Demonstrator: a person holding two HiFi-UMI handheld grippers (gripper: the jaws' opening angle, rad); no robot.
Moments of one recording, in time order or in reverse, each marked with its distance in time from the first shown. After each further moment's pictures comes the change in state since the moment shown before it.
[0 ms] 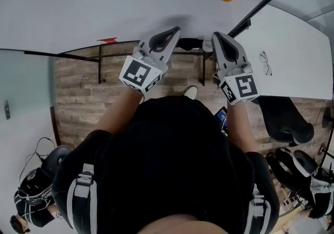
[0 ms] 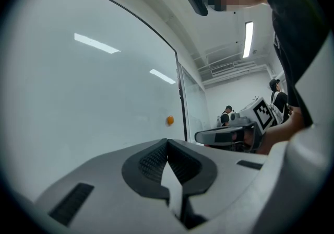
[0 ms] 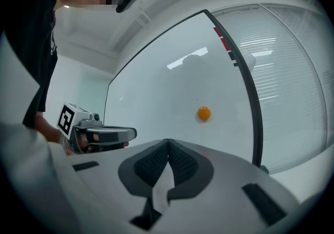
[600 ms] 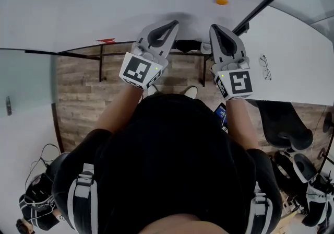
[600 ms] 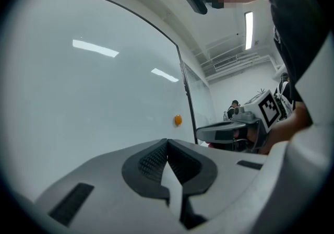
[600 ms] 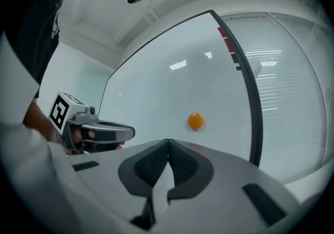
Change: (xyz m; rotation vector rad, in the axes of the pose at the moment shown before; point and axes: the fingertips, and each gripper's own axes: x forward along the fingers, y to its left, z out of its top) left arm 0.038 0.012 -0.001 0.050 0.013 0.075; right arm 0.021 -0.033 0.008 -0.103 -0.012 -0.029
